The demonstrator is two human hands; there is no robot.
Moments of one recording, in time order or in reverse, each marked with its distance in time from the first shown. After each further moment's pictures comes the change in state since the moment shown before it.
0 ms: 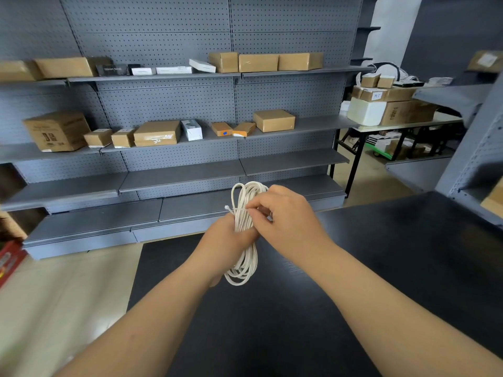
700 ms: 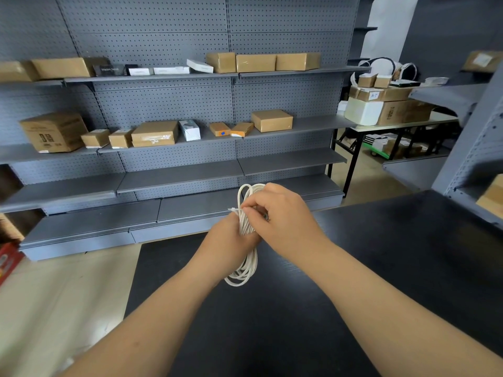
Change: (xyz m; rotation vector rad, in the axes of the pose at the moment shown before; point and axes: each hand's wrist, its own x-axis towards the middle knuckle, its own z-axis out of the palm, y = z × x) left_hand -0.002 0.005 0.003 0.294 -0.001 0.068; right_hand 0.001 -0.004 -0.002 -0.007 -0.016 -0.033
